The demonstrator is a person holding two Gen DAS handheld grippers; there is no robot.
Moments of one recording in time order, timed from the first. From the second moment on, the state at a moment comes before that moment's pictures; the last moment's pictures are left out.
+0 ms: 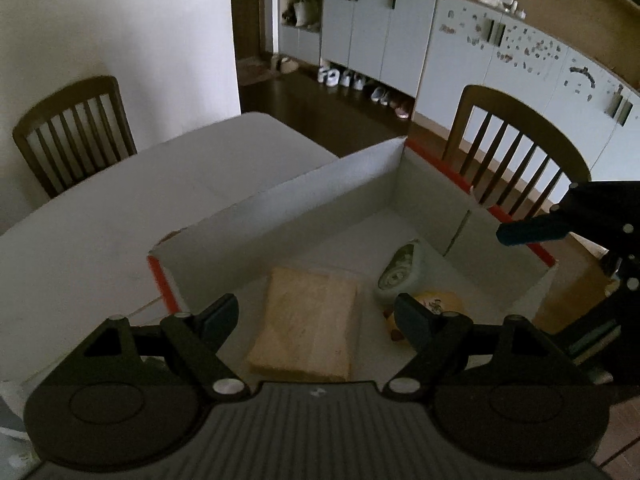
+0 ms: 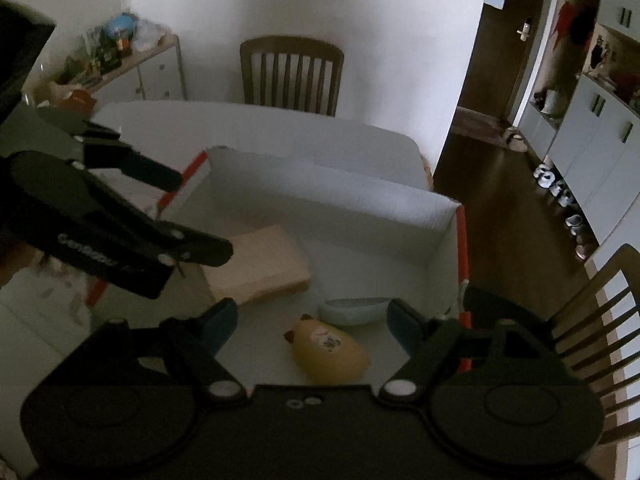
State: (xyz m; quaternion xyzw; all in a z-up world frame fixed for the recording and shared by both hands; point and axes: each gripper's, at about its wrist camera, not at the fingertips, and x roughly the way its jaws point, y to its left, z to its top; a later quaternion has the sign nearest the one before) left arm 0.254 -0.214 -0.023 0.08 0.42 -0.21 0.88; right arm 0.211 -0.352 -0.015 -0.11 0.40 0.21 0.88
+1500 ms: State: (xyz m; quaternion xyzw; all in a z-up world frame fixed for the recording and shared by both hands) left arm 0.134 0.091 -0.038 0.01 0.38 -0.12 0.92; right arm 0.140 -0.147 -0.023 -0.02 0.40 0.20 0.89
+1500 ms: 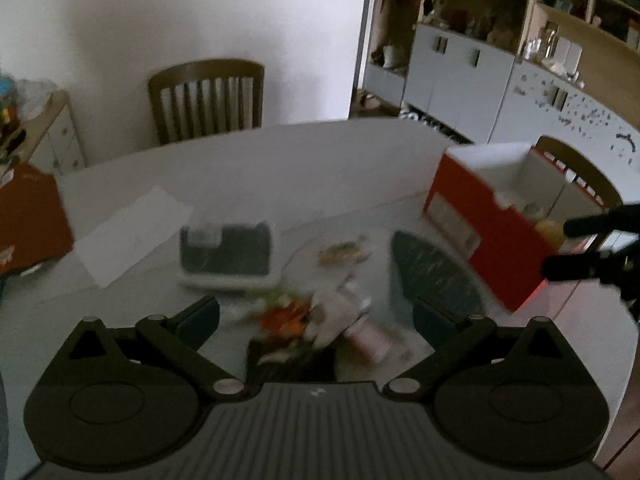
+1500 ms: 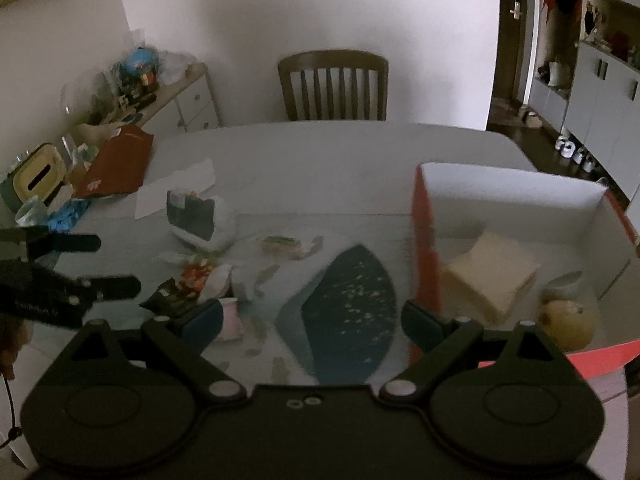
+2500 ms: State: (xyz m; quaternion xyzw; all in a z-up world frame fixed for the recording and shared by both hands) left arm 0.156 0.106 -0.146 0.03 0.44 -0.11 0.89; right arm 0.185 -0.052 -0.119 -0.06 0.51 0.20 0.84
